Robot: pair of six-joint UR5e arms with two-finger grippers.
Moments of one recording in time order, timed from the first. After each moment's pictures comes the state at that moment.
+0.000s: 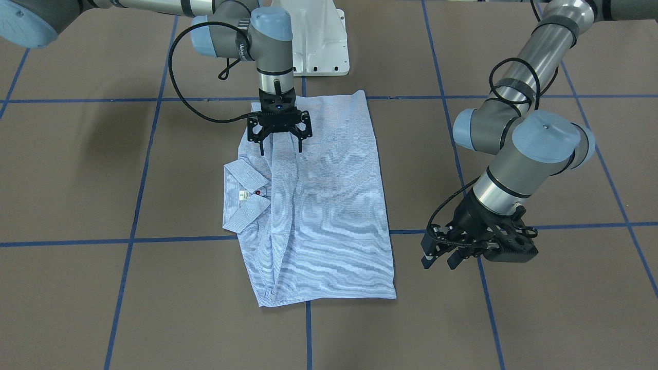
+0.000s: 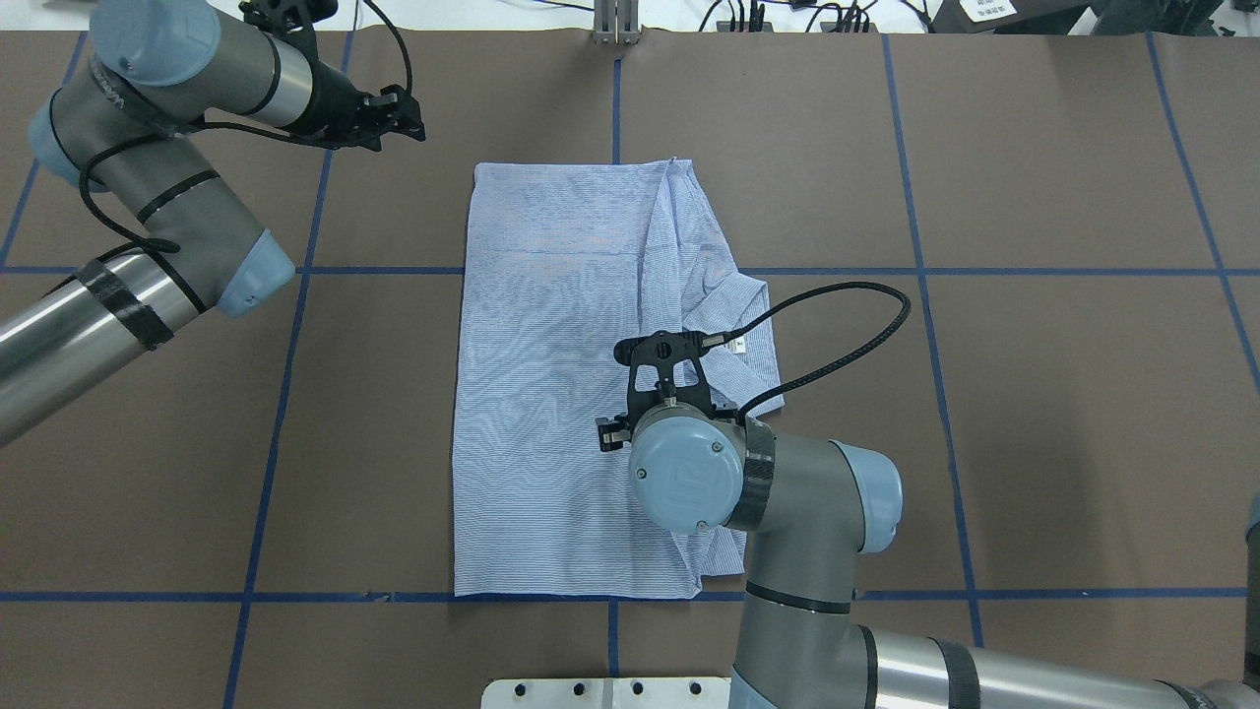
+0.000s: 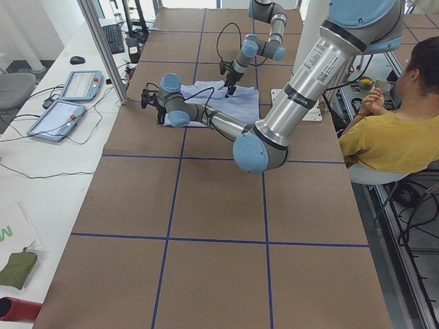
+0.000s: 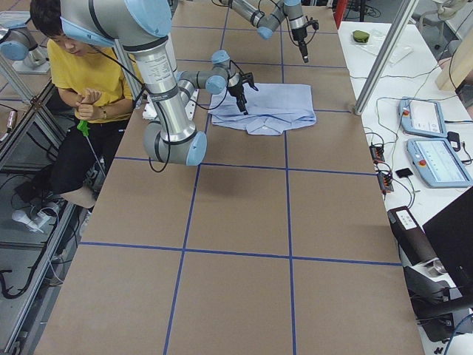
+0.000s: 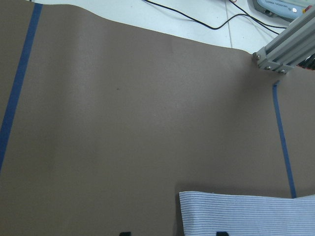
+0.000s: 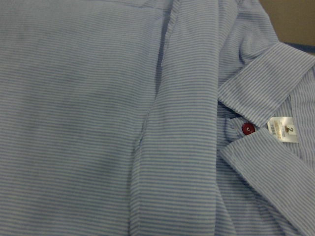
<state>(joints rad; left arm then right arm) -0.93 -2.21 -1.26 -2.36 -2.01 -1.18 0.28 -0.95 1.69 -1.51 1.37 1.24</state>
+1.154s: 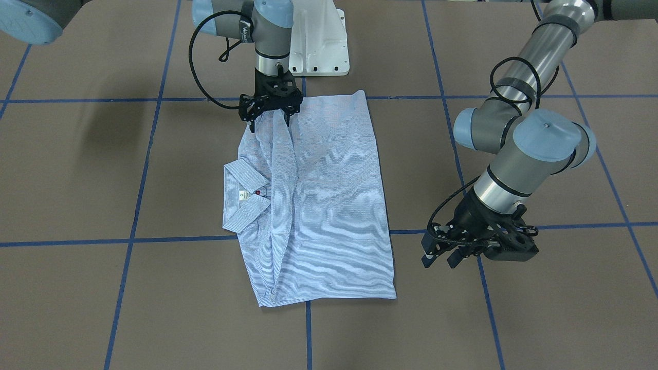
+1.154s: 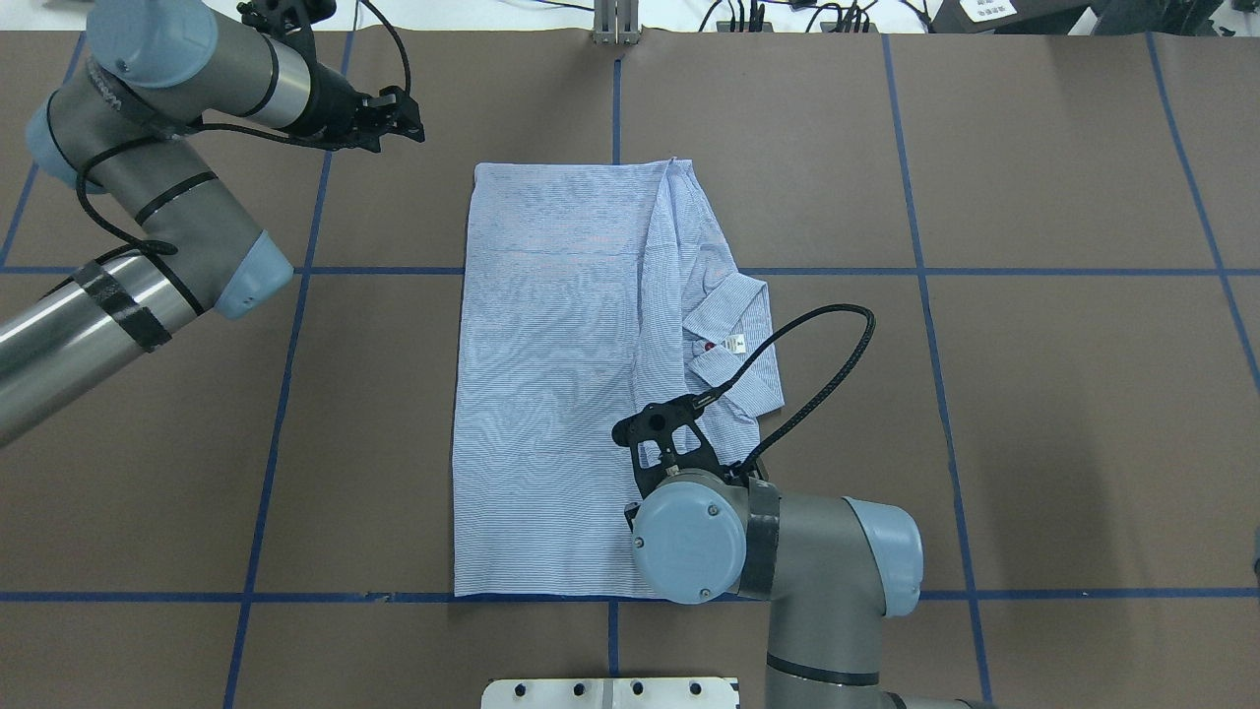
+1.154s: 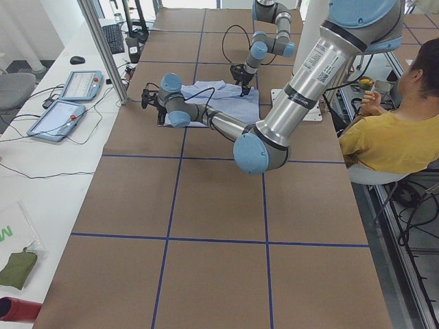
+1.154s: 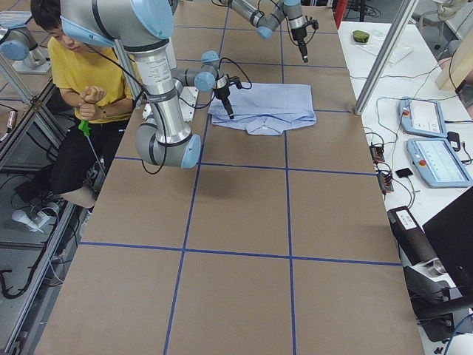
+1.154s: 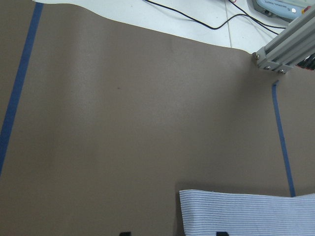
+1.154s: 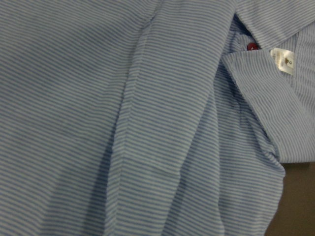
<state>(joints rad) -0.93 -2.20 -1.27 -2.36 -2.01 -1.18 0.21 -1.01 1.80 -1.69 1.40 1.05</state>
